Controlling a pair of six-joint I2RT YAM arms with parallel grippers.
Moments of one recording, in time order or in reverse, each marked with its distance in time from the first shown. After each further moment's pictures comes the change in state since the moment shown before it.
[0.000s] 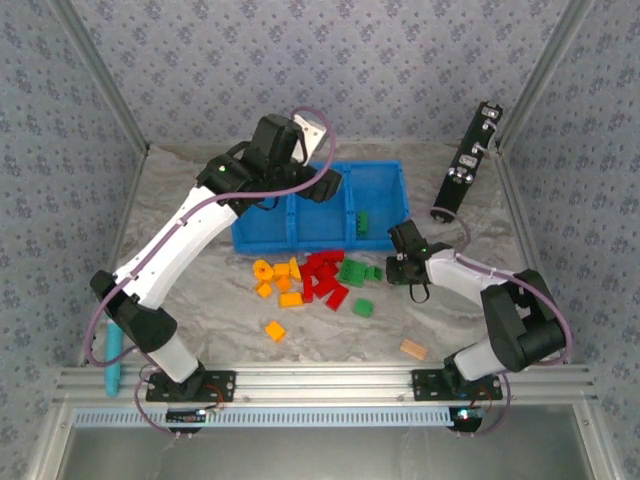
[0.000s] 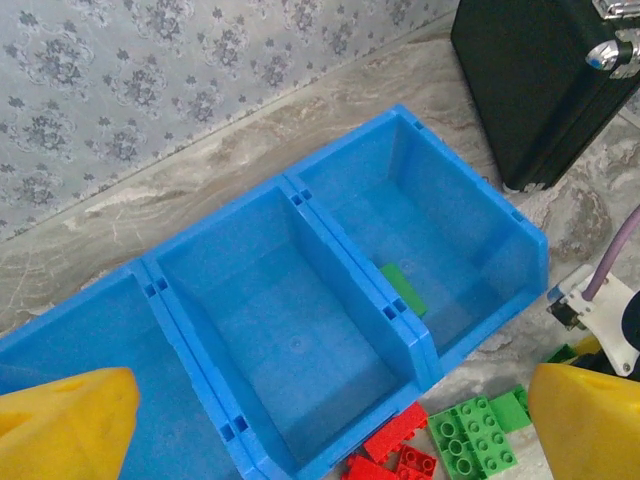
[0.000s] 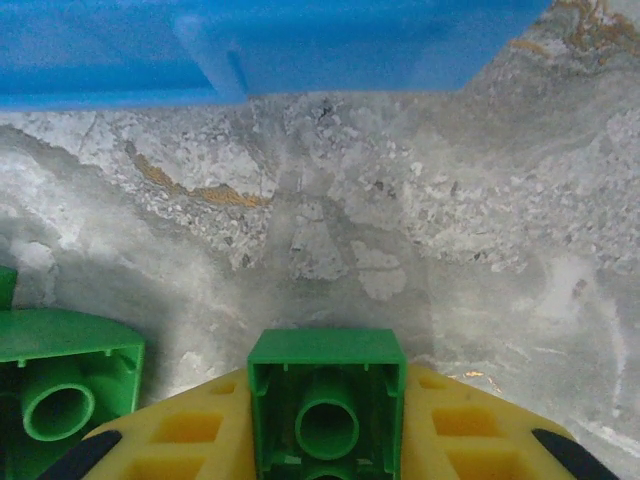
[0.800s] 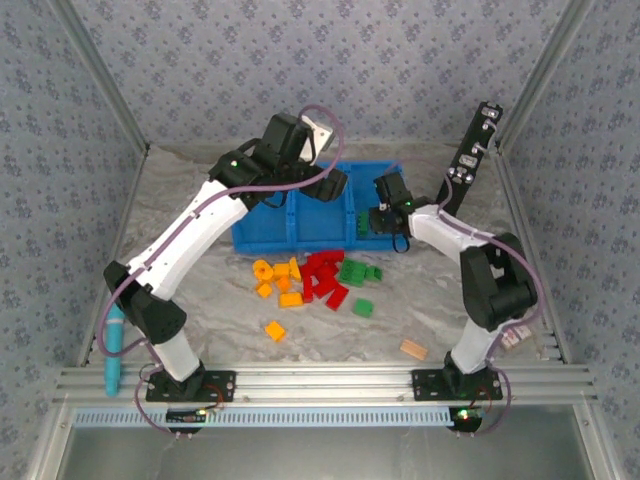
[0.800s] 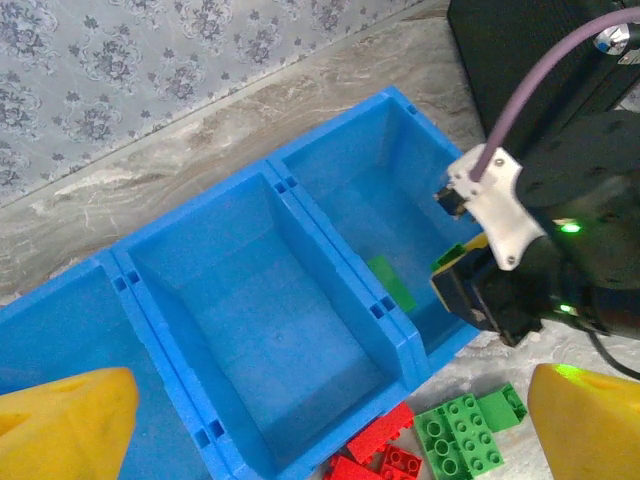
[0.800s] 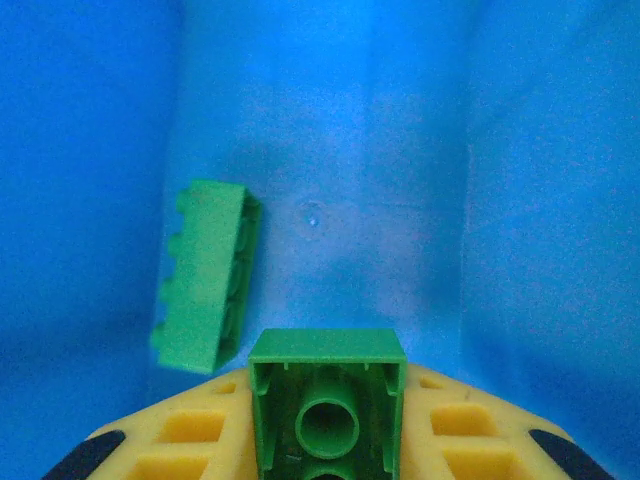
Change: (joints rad) left arm 0.000 0.065 0.047 -0.024 0.025 -0.031; right arm -0.023 0.293 0.457 0.022 0.030 -0.118
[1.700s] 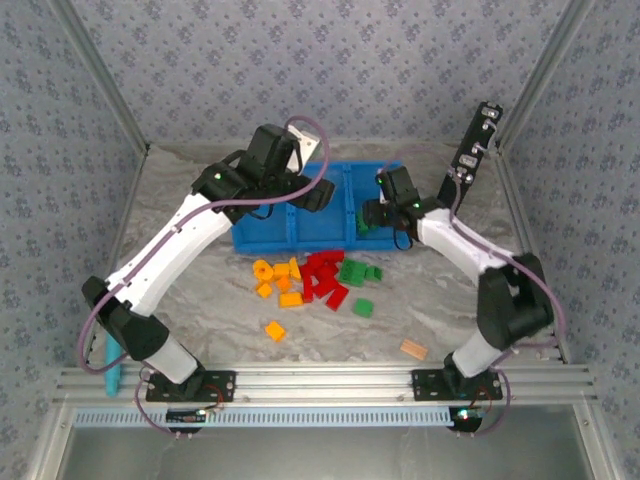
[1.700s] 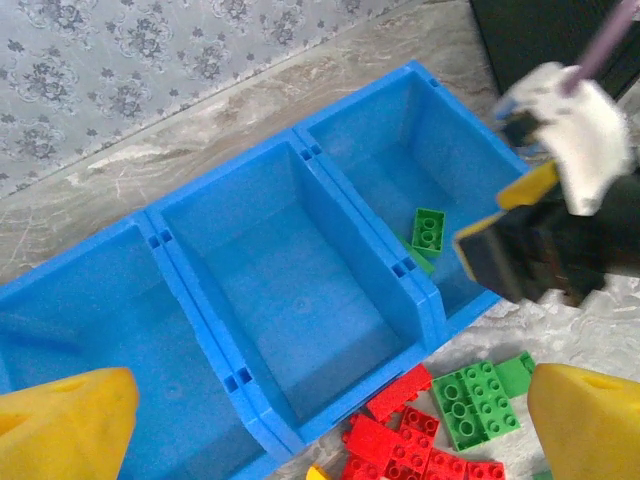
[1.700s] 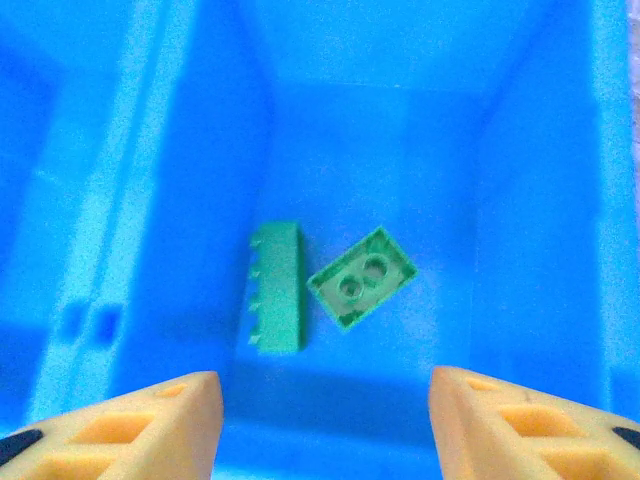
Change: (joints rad) left arm 0.000 -0.135 -0.153 0.010 -0.044 0.006; right arm 0.035 -0.205 -0.045 -0.013 -0.028 -0.005
